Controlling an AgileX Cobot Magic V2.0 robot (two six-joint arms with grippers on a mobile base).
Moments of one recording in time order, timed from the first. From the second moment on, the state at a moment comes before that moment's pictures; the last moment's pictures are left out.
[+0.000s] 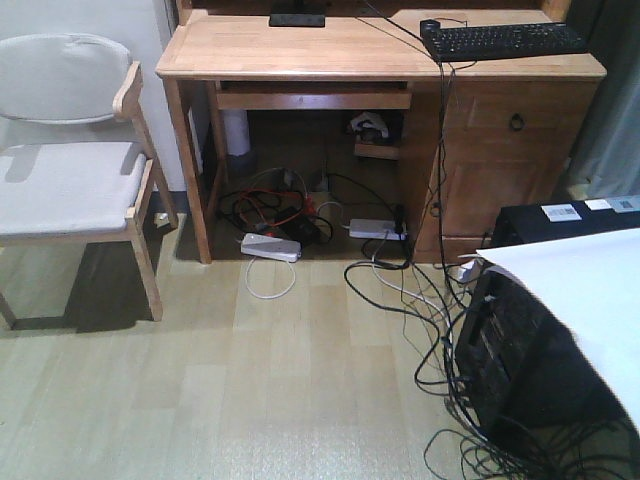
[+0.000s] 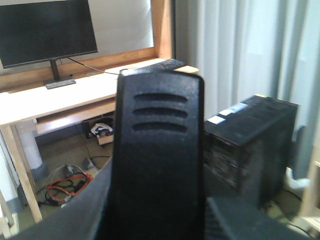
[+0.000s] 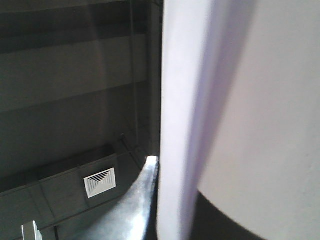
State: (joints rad) left arm -0.50 0.11 -0.79 -0.04 0.86 0.08; right arm 0.07 0.04 -0.23 -0.28 -0.77 1.68
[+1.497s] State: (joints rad) left arm -0.50 0.11 -0.79 -0.04 0.86 0.08; right arm 0.07 0.04 -0.23 -0.28 -0.77 1.68
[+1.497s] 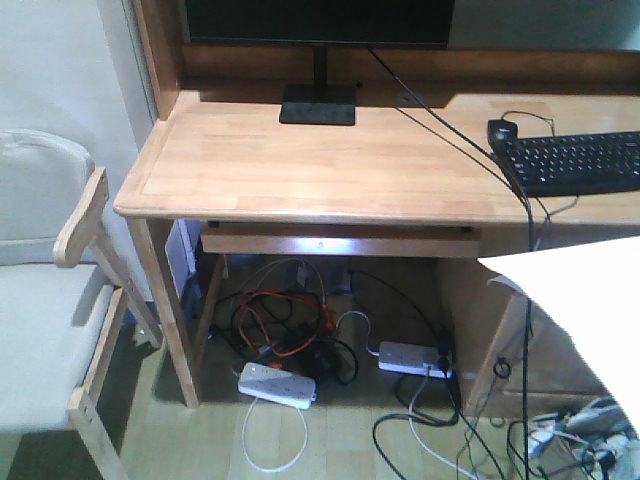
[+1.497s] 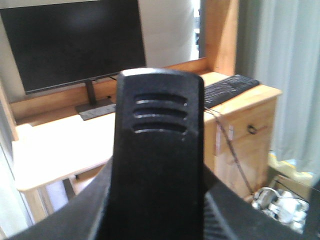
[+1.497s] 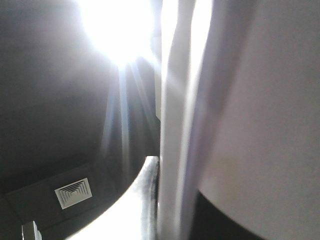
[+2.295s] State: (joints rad) left arm -0.50 0.11 -0.79 -0.04 0.86 0.08; right arm 0.07 0.04 -0.23 -0.28 -0.77 1.68
